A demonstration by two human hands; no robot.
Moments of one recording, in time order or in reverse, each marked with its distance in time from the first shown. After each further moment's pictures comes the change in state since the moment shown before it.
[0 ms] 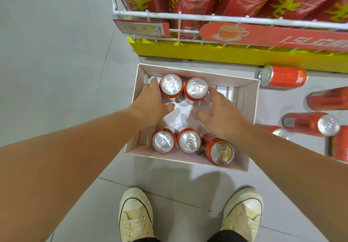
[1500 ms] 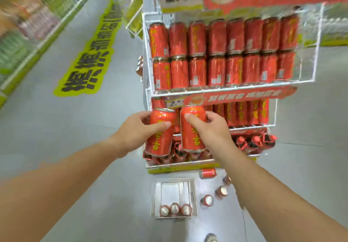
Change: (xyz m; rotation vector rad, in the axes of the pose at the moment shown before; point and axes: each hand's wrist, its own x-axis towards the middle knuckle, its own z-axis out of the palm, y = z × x) left_hand -0.419 0.388 -0.493 -0.601 -0.035 0.456; right_hand -0.452 -0.320 -0.476 0.908 0.591 -0.167
